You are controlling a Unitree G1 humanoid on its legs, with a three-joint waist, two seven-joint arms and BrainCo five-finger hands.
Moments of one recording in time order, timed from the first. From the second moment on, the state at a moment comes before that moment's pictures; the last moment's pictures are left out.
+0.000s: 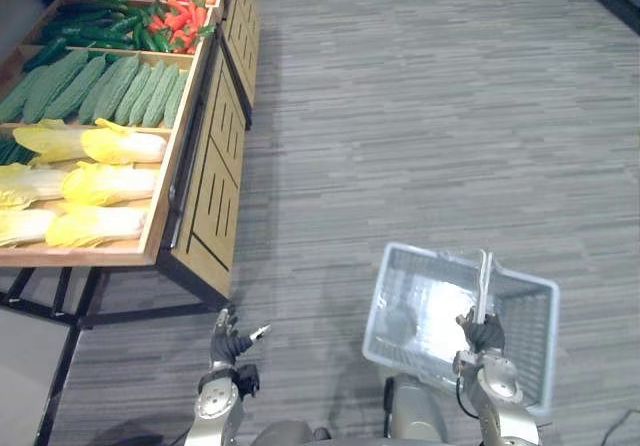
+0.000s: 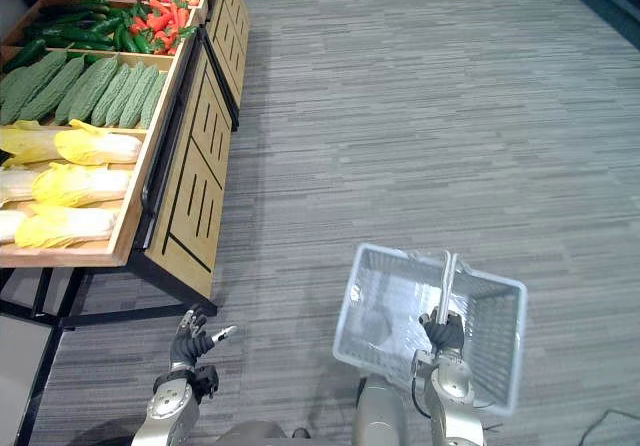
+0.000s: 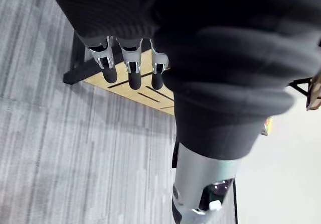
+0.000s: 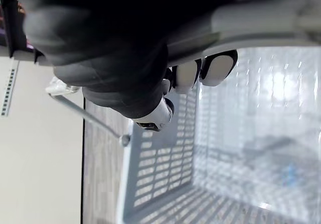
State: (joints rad) left arm 0.17 0.04 0.00 0.39 -0.16 -0.08 0.22; right arm 0.14 -0.11 -0.16 0.26 0.10 0.01 -0.22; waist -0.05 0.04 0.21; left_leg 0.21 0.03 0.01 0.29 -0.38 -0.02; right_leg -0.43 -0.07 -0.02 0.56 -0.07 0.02
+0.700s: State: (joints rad) left arm 0.26 -0.02 0.05 0.41 -0.15 -0.05 0.20; right arm 0.17 -0.09 -0.25 0.37 0.09 0.03 -0.24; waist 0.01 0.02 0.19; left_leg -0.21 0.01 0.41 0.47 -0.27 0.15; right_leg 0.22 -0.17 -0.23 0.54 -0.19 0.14
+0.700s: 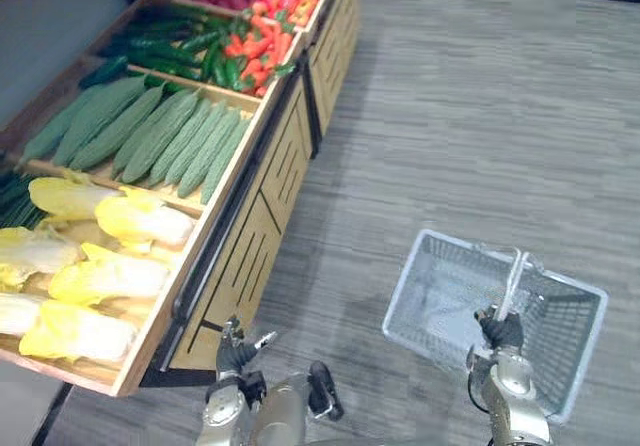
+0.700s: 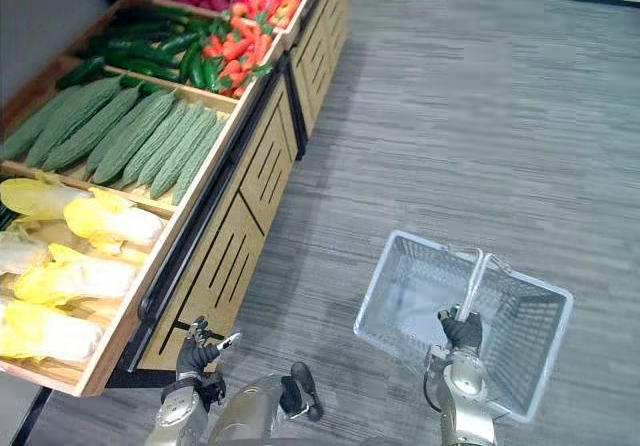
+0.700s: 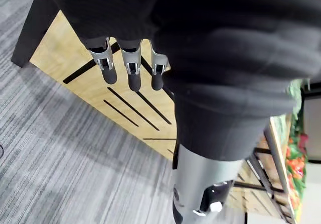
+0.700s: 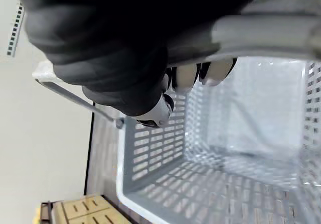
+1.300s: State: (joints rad) left arm 0.24 -0.05 0.00 0.39 -0.10 -0.05 0.20; right arm 0.36 -0.05 -0.23 0.16 0.13 -0.01 -0.23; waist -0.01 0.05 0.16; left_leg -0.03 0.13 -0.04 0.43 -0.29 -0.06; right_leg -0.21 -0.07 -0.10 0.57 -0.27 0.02
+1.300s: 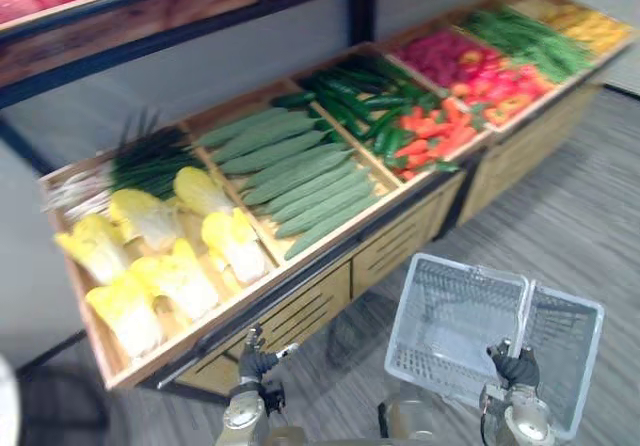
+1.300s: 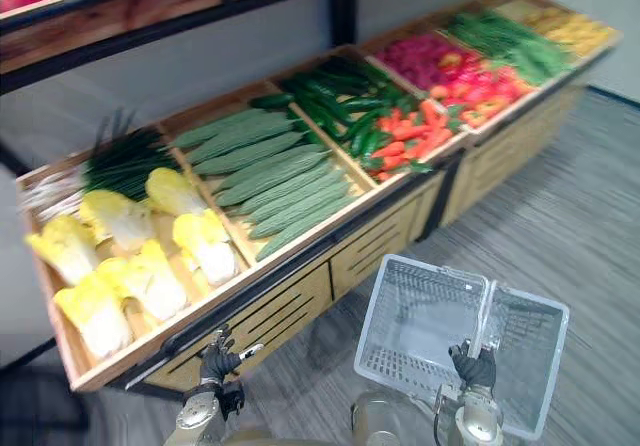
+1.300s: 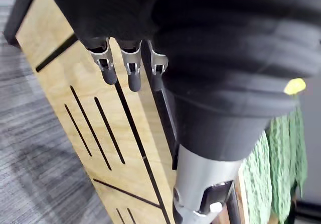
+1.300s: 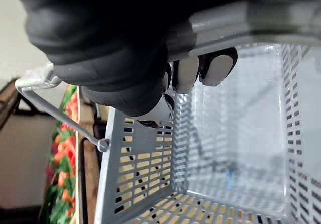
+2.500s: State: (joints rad) left arm 0.07 0.12 0.07 0.18 0.01 -0.05 0.34; right arm 0.26 -0.01 -0.30 0.41 0.18 -0.01 -0.21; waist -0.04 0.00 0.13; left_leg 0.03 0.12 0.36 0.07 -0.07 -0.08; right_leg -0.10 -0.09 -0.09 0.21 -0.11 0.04
